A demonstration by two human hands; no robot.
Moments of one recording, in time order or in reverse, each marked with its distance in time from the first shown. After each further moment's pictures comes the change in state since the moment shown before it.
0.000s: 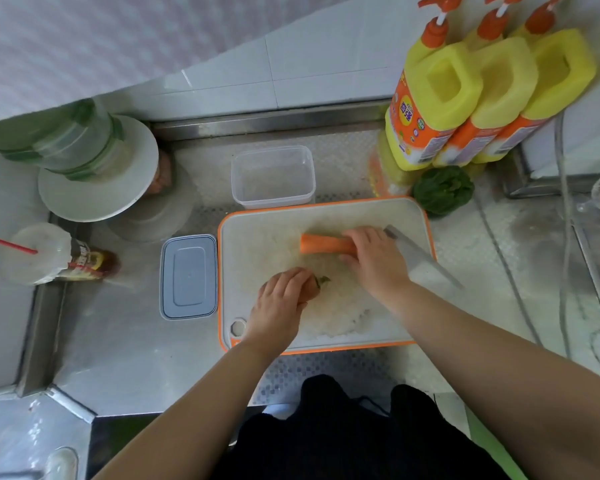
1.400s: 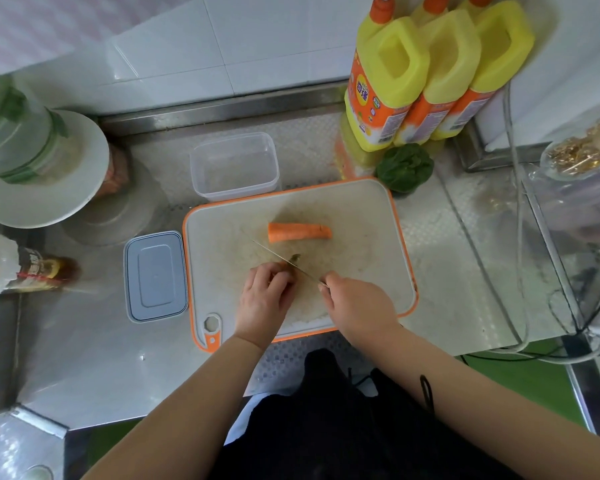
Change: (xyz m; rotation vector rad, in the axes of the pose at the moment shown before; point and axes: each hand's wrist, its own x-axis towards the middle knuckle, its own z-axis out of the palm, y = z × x) left_hand 0.004 0.000 0.040 -0.042 0.313 0.150; right_hand -0.095 -0.047 -0.041 -0.048 -0.258 0.110
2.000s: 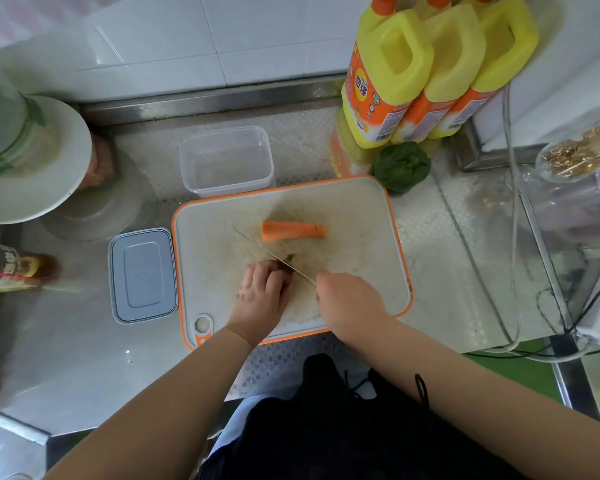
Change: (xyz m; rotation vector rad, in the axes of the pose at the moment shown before) left_hand 0.003 -0.010 0.010 0.042 0.025 0.158; right_hand 0.014 -0.016 -0.017 -0.011 -0.192 0.122
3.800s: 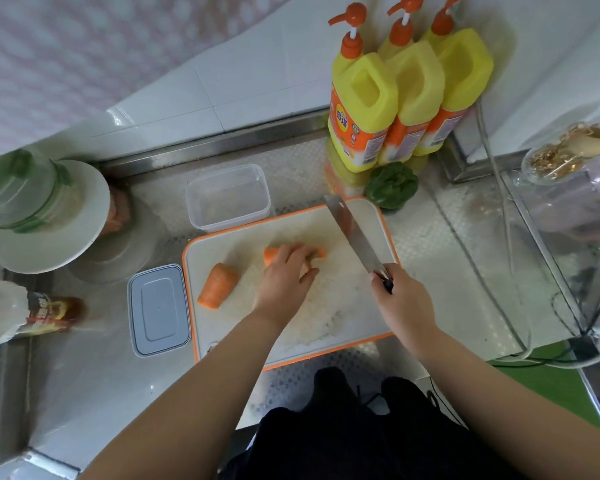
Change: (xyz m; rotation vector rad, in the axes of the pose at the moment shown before) left_hand 0.092 0.034 -0.015 -0.162 -0.328 -0.324; right_hand 0.005 0.086 0.020 0.531 0.547 0.200
